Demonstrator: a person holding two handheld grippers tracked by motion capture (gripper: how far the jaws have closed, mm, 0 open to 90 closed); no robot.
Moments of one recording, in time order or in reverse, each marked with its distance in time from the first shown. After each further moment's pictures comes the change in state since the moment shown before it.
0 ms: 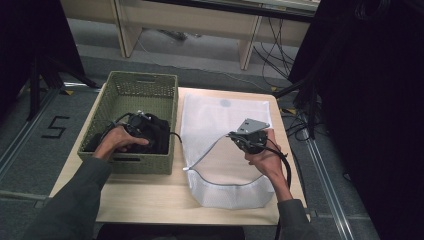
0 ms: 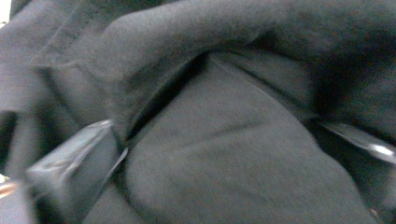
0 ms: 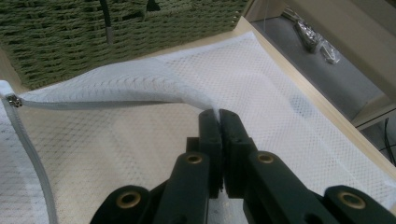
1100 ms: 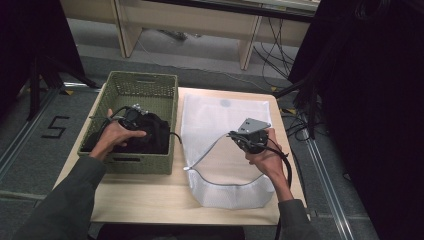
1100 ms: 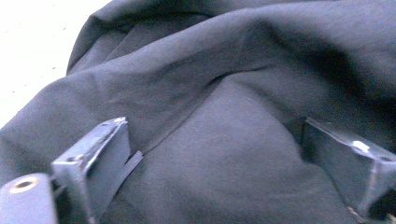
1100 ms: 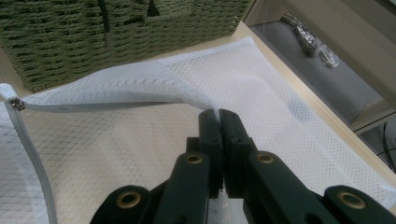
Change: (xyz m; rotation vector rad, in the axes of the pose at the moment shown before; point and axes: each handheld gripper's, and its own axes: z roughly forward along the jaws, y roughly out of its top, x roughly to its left) left arm 0.006 0.010 -0.021 -0.070 0.032 0.027; right arm -0.002 0.001 -0.002 -0.019 0.002 -0.025
